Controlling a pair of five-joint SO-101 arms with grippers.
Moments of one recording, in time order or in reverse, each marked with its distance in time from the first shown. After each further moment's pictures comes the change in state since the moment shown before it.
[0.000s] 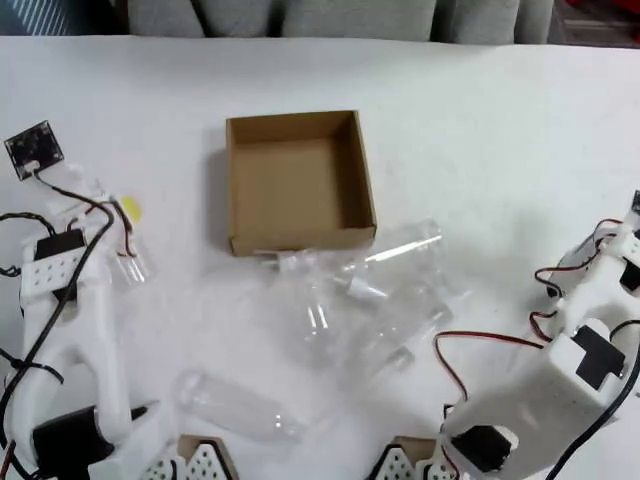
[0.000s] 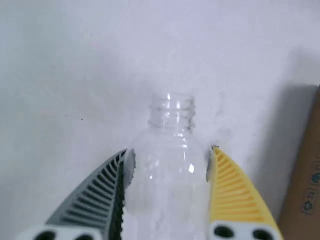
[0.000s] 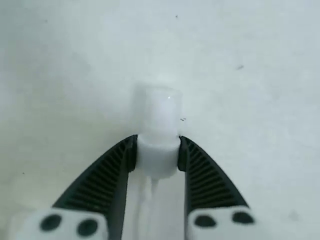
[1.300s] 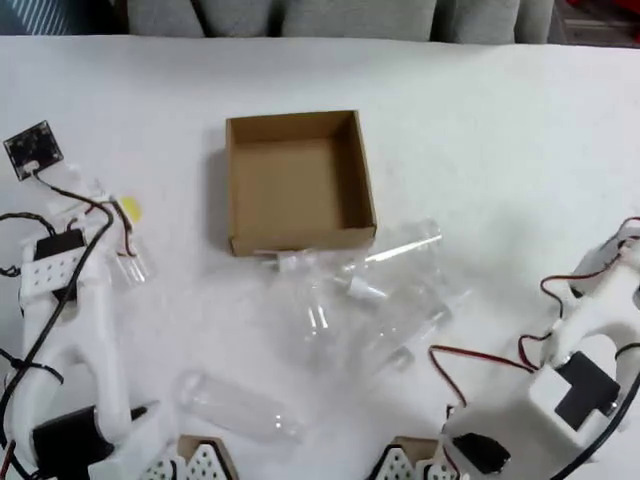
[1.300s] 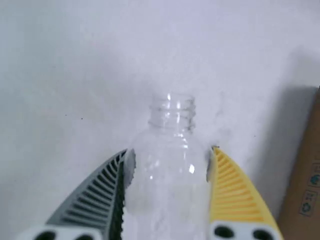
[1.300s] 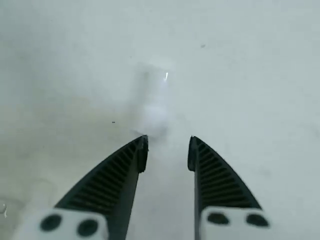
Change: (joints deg) left arm 0.0 0.1 0.0 0.0 0.9; right arm 1.6 -12.0 2.8 5.5 -1.2
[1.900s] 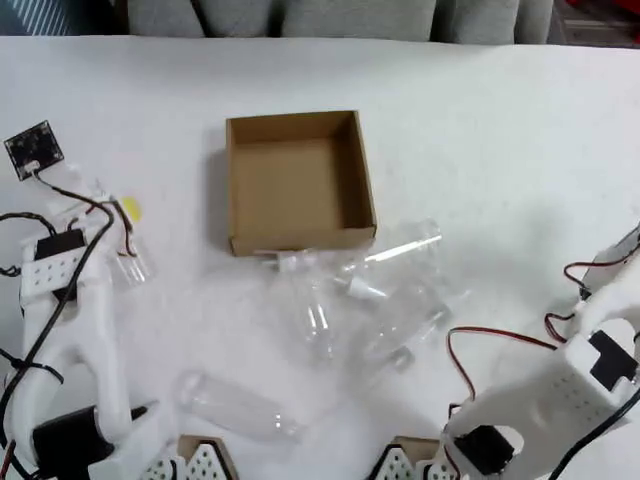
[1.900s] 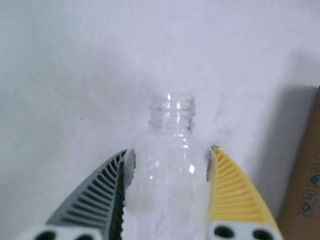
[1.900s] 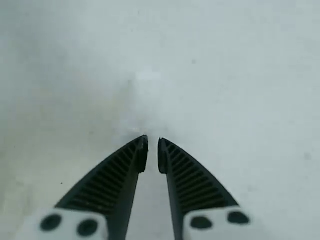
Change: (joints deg) left arm 0.0 0.0 0.0 0.0 0.0; right arm 3.3 14.9 -15.5 8.3 6.2
